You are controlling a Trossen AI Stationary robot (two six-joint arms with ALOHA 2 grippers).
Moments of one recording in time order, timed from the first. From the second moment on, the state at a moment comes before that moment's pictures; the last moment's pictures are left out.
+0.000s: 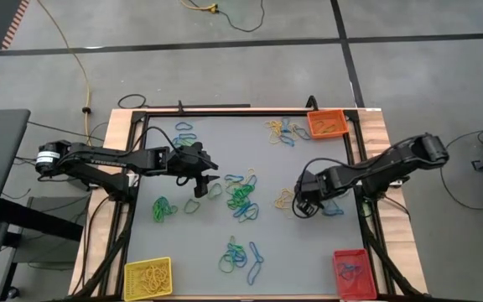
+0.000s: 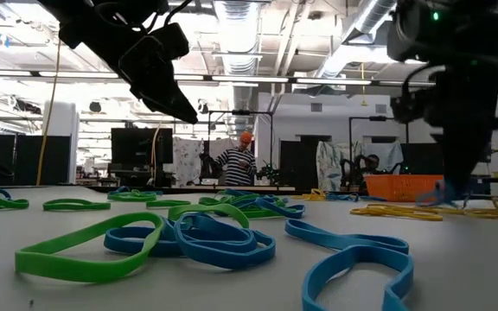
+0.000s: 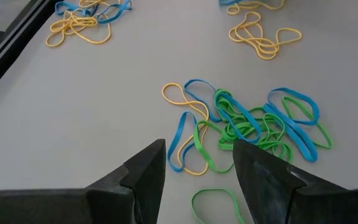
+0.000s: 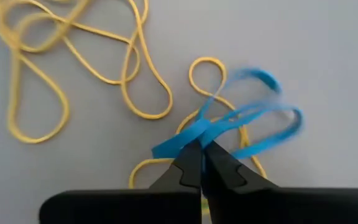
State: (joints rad) left arm 0.12 1.23 0.69 -0.12 -0.07 -0.03; right arm 0.18 1.35 0.72 -0.83 0.18 0.88
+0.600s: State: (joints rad) left arm 0.12 1.23 0.69 -0.12 -0.07 -0.03; right arm 0.24 1.12 0.84 -0.94 0.27 0.91
